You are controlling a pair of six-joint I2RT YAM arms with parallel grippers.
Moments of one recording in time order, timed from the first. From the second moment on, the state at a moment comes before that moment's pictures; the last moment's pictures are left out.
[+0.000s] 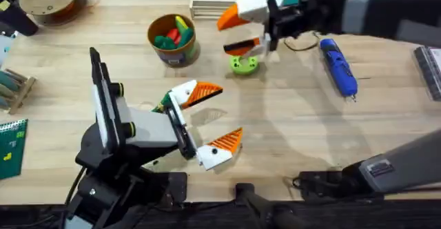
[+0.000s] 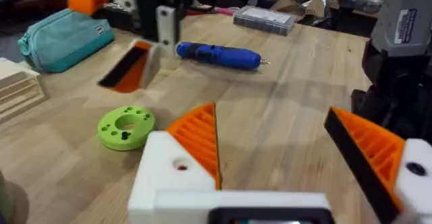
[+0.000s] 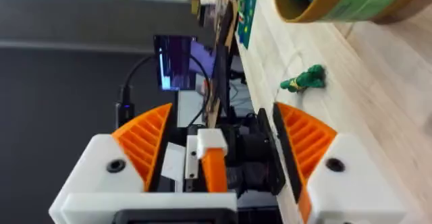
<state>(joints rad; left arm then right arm) -0.40 0.00 0.01 -0.06 0.74 -0.04 0.28 1.76 1.14 -0.21 -1.32 0.62</state>
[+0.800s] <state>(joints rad) -0.40 0.00 0.01 -0.06 0.74 -0.04 0.47 1.77 1.14 -0.72 -1.32 0.09</state>
